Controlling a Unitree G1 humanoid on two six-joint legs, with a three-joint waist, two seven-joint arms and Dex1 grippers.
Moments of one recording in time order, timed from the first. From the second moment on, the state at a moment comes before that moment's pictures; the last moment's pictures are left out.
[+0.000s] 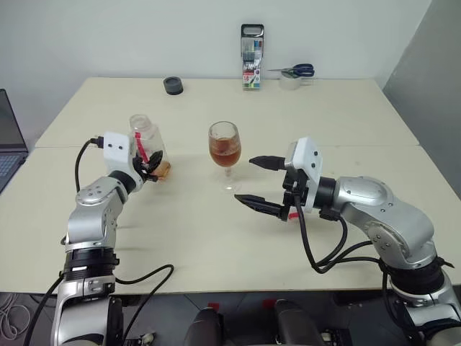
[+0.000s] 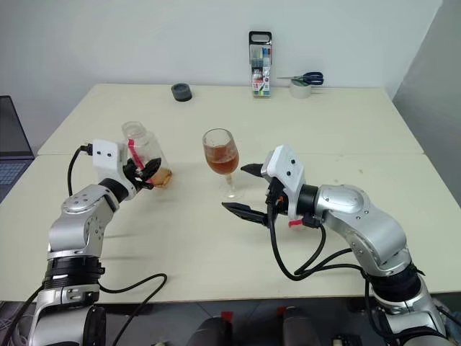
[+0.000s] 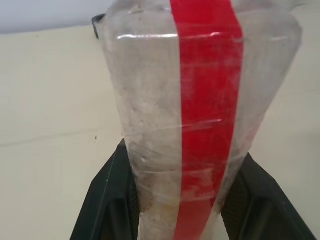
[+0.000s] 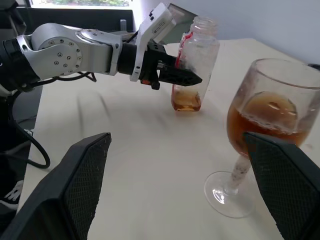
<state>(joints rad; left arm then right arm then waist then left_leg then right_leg) -0.44 0.52 0.26 0.19 -0.27 0.40 -0.43 -0.57 -0.49 0.22 -0.50 0.52 0.75 0.68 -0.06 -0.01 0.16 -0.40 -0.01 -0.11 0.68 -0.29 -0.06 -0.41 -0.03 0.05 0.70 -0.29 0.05</state>
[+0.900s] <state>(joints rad) -0.25 0.48 0.25 0.17 -0.25 0.25 -0.46 -0.40 -0.44 0.23 -0.44 0.38 0.57 0.68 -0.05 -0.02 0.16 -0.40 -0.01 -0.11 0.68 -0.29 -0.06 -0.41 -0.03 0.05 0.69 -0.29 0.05</state>
